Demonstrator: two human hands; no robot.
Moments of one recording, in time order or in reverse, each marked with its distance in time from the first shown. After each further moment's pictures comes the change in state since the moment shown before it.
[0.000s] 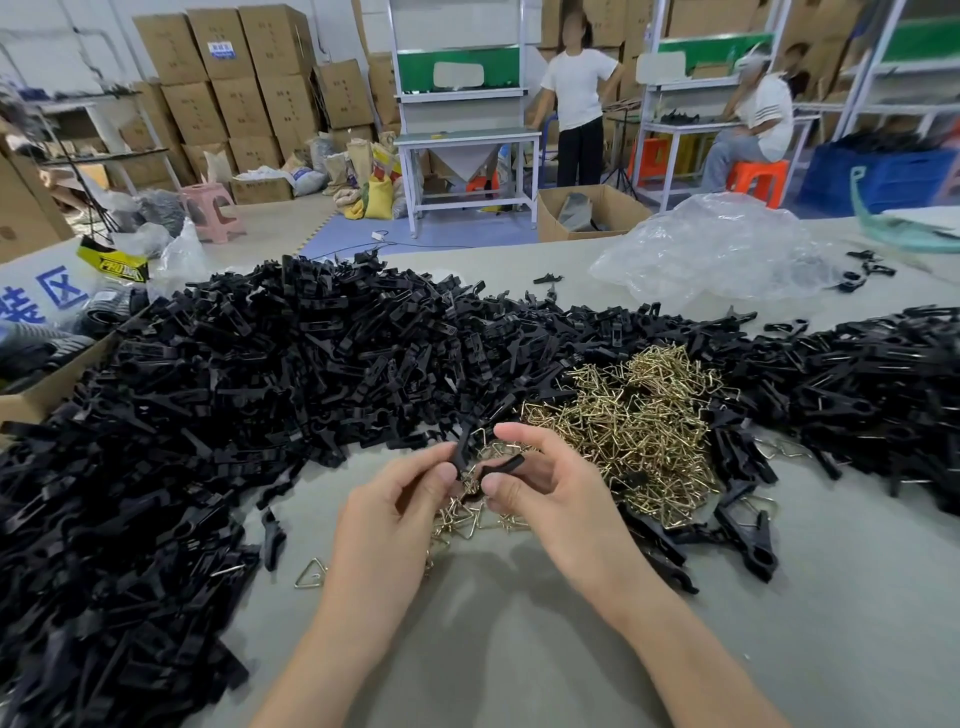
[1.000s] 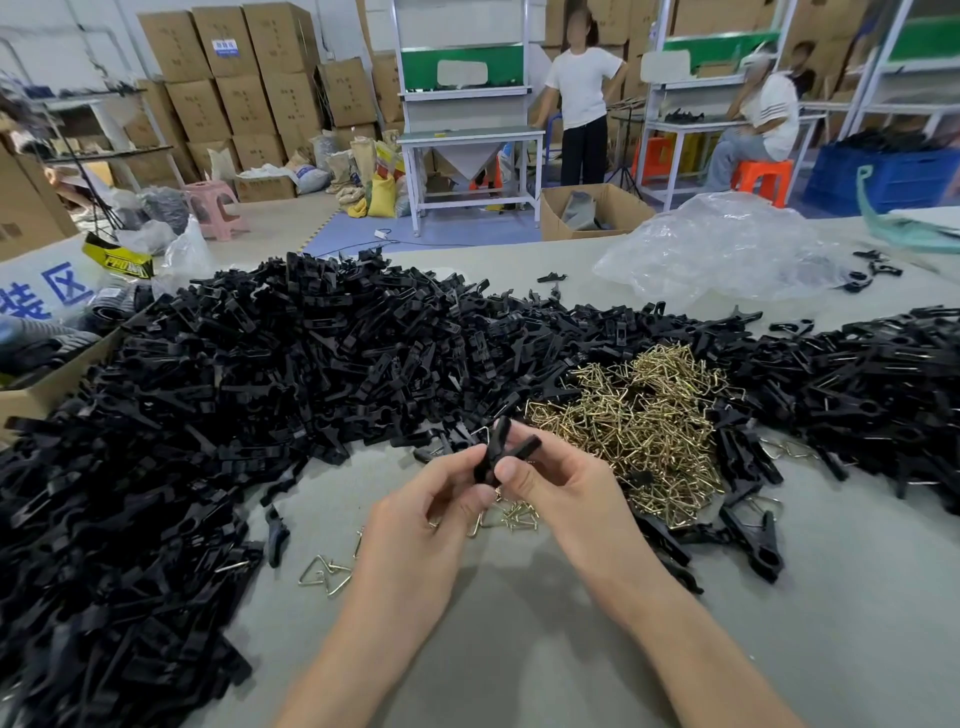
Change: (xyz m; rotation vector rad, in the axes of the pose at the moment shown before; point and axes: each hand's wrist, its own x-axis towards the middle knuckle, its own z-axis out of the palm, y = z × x) left_hand -0.012 0.010 0.009 0.061 -0.081 0.050; right_hand 0.000 -0.004 -0.002 0.109 -0.018 -0.041
